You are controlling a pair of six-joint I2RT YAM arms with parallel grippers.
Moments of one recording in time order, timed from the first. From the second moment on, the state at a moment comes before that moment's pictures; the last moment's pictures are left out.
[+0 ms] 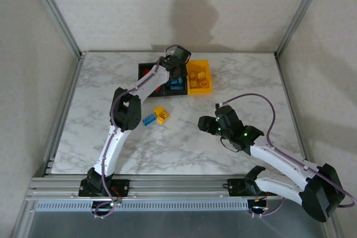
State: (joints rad) left arm -0.54 2.45 2.26 -0.74 -0.27 -0.71; right arm 0.72 1.01 0.60 -0.34 0.05 0.75
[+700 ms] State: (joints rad) left arm -0.59 1.57 1.31 -0.60 -0.27 -0.73; right arm 0.72 1.01 0.61 -0.29 -0.02 0.69
